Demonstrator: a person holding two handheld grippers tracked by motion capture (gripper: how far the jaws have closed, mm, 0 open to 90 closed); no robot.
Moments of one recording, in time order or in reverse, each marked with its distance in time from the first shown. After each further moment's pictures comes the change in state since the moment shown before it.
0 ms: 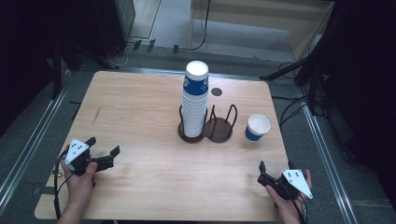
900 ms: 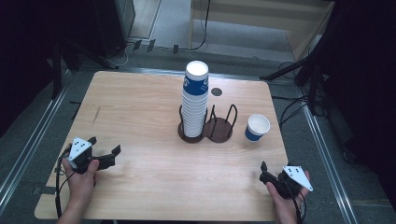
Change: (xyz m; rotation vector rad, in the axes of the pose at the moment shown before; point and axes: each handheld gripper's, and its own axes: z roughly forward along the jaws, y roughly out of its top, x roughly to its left) left arm -0.001 0.002 0.006 0.046 0.023 0.002; right arm -0.004 0.002 0.006 0.158 -0.039 0.051
